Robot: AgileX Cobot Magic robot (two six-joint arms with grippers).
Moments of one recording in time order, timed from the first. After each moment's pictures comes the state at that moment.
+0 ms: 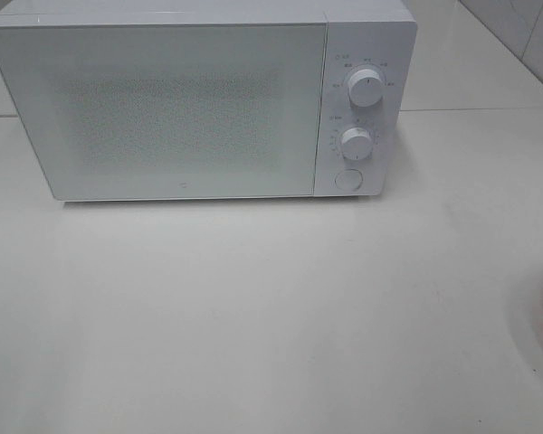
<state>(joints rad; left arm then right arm) 0.05 0.00 -0.51 -0.15 1.05 0.10 0.08 -0.01 -0.51 -0.09 1.02 0.13</state>
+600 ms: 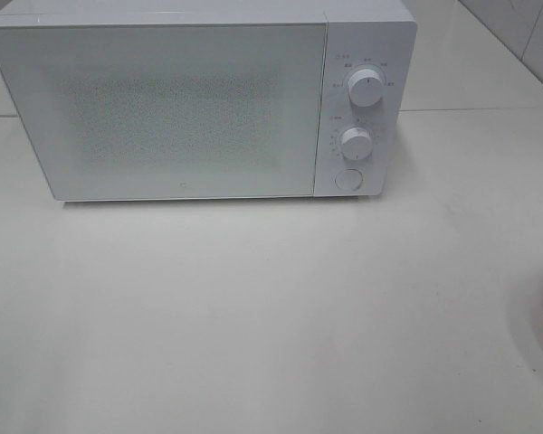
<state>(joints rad) 0.05 0.00 -0.51 -0.15 1.05 0.10 0.08 -0.01 -0.51 -0.09 1.02 0.13</state>
